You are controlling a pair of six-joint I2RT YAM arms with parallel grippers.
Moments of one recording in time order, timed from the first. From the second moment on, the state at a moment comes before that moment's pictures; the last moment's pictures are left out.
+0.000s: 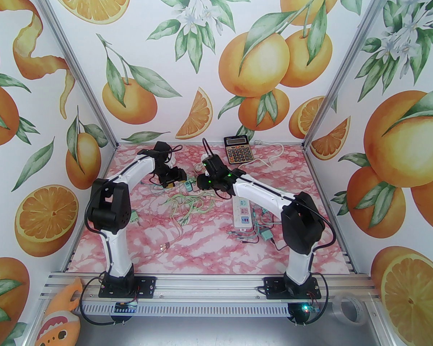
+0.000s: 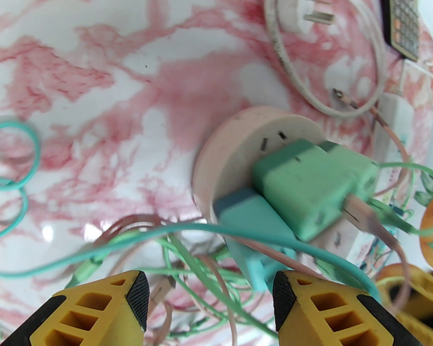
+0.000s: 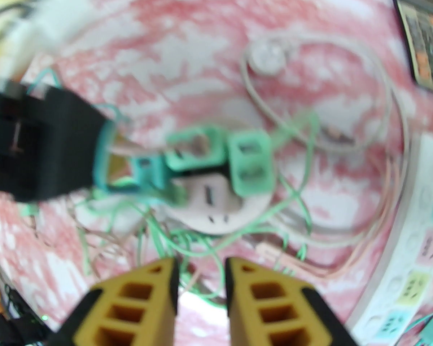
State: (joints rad) left arm -0.23 1.97 1.61 -0.92 0.37 -0.44; right arm 0.69 1.88 1.43 -0.41 -0.04 0.51
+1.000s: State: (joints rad) left arm -0.27 1.51 1.02 -0.28 0.41 -0.12; right arm 0.57 2.22 1.69 -0.38 -0.11 0.55
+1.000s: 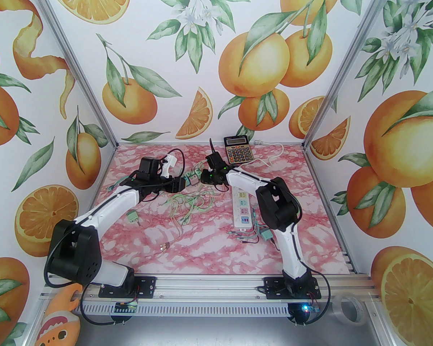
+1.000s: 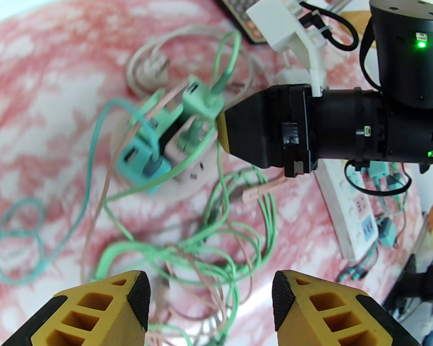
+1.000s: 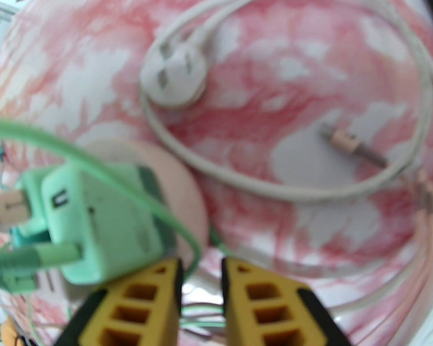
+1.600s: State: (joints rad) left arm -0.30 1.82 1.16 -0.29 0.35 -0.03; right arm 0.57 2.16 1.64 -0.39 -0.11 0.53
